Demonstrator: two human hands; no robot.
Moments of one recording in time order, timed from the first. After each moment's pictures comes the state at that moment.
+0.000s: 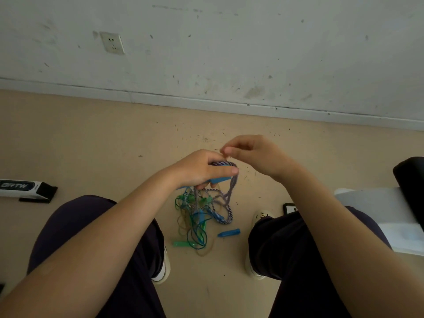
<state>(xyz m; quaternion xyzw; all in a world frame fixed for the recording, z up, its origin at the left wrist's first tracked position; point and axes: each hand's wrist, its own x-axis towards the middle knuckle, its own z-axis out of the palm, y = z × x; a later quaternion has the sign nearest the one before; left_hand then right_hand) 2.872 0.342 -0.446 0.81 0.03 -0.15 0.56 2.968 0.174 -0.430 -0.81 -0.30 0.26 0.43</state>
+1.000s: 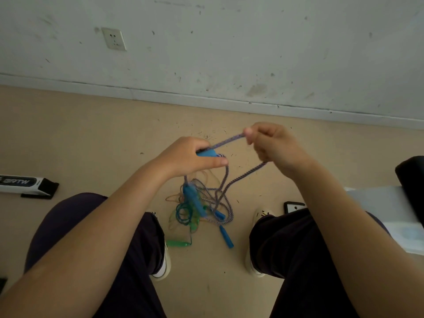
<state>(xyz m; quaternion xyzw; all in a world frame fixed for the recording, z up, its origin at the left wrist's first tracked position) 2.871 0.374 -0.448 0.90 0.03 -0.05 0.42 2.972 0.159 -0.415 -0.74 -0.24 0.26 0.58</state>
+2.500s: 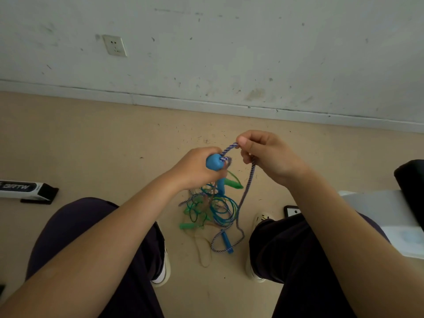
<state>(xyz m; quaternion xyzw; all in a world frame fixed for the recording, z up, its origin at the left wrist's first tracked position) 2.873 0.346 -0.452 0.89 0.05 -0.03 0.46 2.964 0.167 -0.419 -0.69 -0.23 0.28 0.62</state>
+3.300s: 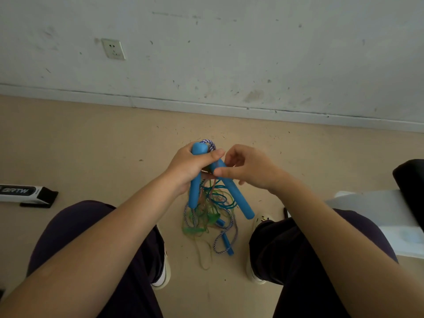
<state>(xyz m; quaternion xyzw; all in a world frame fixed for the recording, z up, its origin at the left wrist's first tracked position) 2.878 0.339 -0.456 0.62 0.24 0.01 0.75 2.953 0.179 -0.438 -0.82 -0.26 0.28 0.42</state>
